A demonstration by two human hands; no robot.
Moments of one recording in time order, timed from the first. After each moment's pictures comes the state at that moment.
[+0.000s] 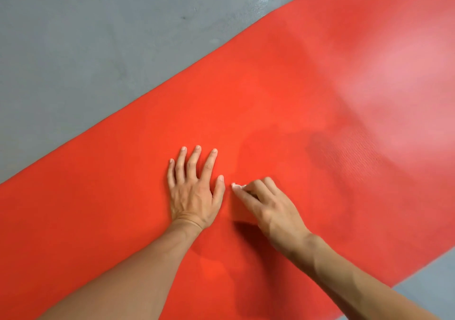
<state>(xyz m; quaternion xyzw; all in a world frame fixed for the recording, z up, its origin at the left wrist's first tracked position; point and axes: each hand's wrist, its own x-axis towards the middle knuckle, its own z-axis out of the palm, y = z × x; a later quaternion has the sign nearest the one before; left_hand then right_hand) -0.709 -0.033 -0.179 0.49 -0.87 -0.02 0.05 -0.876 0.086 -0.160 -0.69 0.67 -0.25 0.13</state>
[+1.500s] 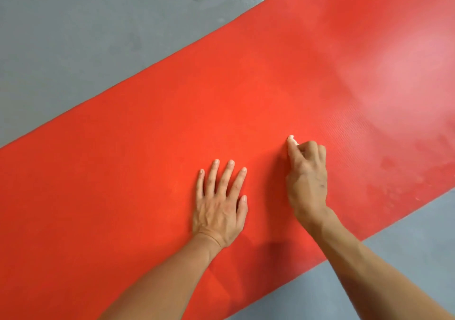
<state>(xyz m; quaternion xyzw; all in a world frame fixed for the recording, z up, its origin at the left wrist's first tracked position) -0.690 0.104 -0.175 0.42 -0.90 -0.05 -0.01 -0.900 0.144 -0.170 -0.47 0.85 -0.23 0.05</state>
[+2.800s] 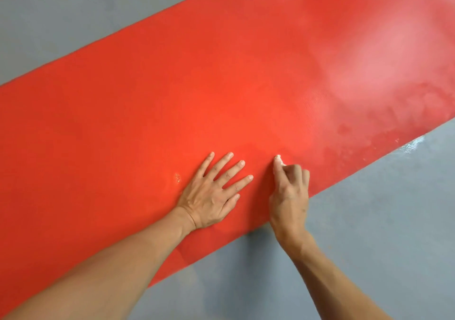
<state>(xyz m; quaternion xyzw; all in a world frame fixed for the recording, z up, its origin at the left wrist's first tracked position) -0.684 0.150 -0.180 0.19 -0.98 -0.08 0.05 -0.860 0.267 -0.167 -0.43 0.87 -0.23 0.07</state>
